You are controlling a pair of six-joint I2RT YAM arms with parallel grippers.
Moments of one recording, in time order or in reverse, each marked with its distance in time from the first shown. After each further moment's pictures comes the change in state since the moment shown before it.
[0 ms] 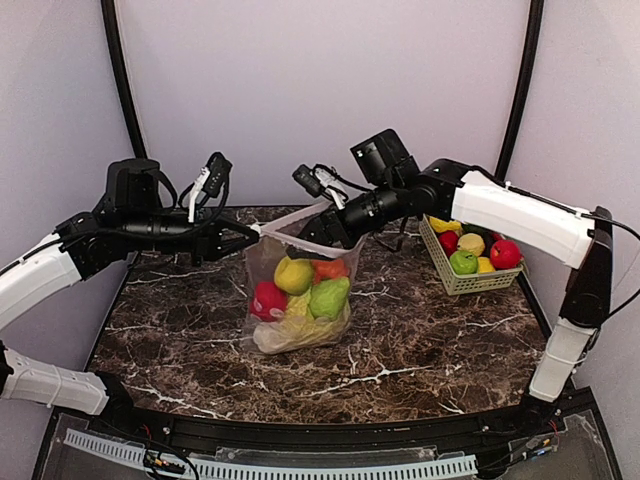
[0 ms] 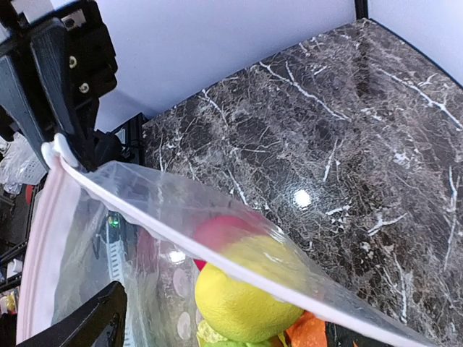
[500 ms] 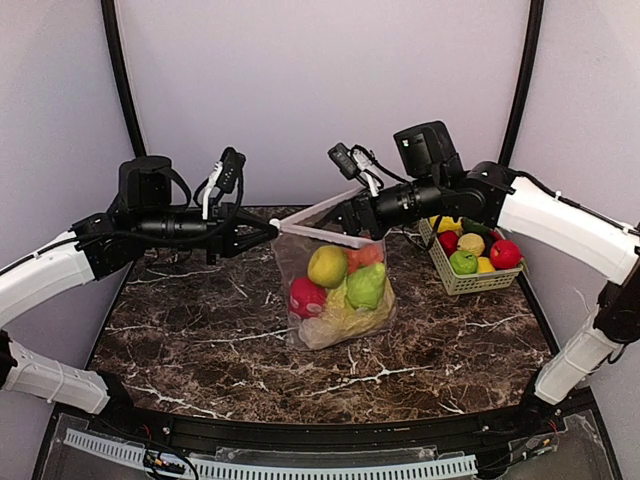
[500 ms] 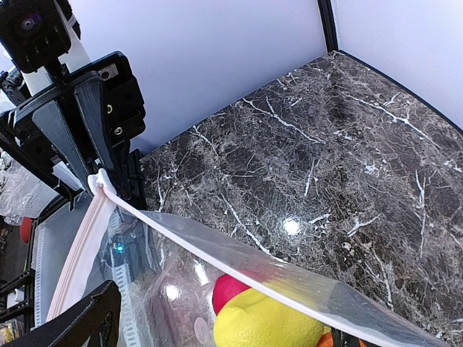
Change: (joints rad) left arm -0.045 0.059 -0.003 0.165 0.053 -0.005; right arm -0.027 -0.238 -0.183 0.108 0.098 0.094
